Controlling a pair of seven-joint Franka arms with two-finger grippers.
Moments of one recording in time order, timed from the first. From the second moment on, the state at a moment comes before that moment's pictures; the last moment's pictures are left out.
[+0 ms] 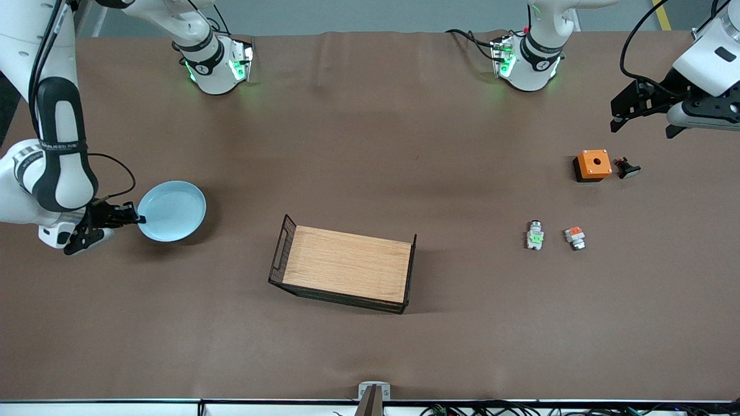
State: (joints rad) left arm -0.01 -0.14 -0.11 -1.69 -0.01 1.59 0.03; right arm 0.19 0.52 -0.54 -1.92 0.54 2.04 -1.00
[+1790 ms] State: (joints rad) left arm 0.02 -0.14 -0.12 -1.71 -0.01 1.59 0.02; right arm 0.18 0.59 -0.52 -1.82 0.57 2.02 -1.06
